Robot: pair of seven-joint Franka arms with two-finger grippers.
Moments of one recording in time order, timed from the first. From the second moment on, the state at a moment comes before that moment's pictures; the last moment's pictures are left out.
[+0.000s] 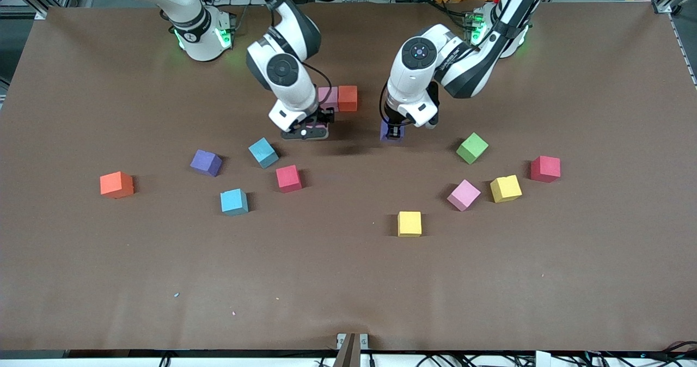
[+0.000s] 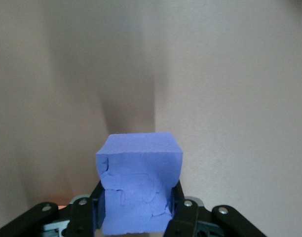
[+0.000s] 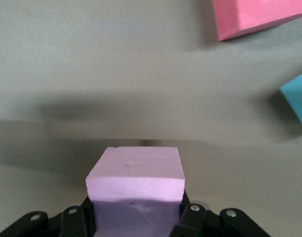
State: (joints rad) left arm -0.42 0.26 -0.40 -2.18 0.03 2.45 -2.35; right arm 0.78 0.36 0.03 -2.11 0.22 2.42 0.62
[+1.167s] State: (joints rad) left arm -0.50 0.26 -0.43 -2.31 0.03 2.57 -2.59; right arm 0.88 0.44 0.03 -2.09 0.20 2.46 0.62
